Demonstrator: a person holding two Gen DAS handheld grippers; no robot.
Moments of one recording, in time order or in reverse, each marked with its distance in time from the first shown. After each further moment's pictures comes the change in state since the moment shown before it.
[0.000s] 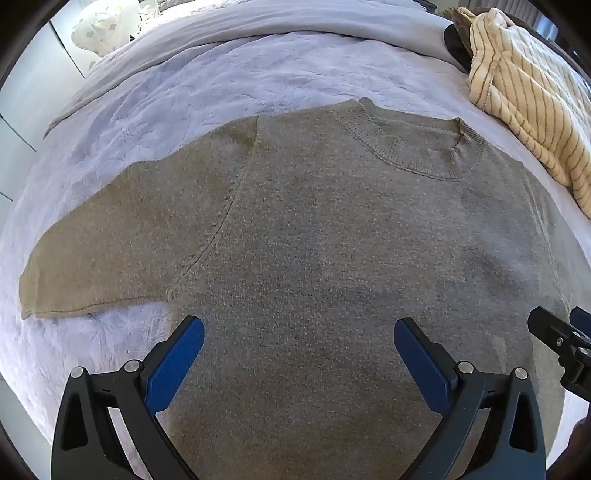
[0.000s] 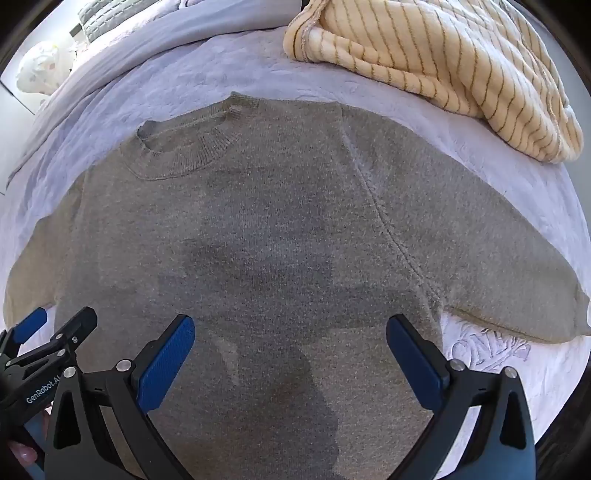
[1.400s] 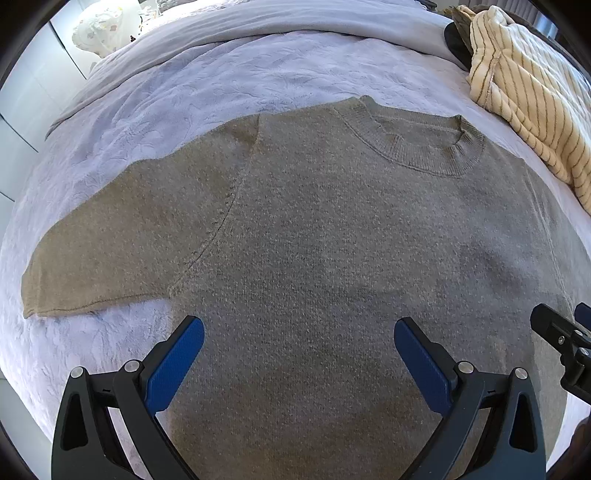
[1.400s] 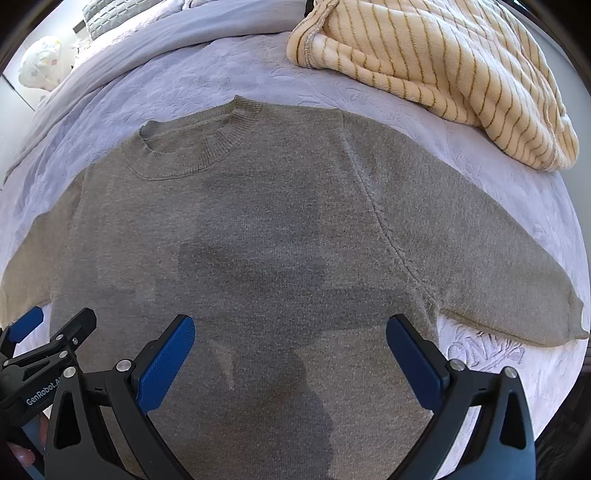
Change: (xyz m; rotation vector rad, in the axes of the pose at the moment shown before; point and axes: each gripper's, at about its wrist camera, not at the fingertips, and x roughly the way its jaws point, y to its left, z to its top) left arm -0.001 0.004 -0.004 0.004 0.000 0.000; right arm -0.002 0.004 -0.003 -0.016 -0.020 -0.021
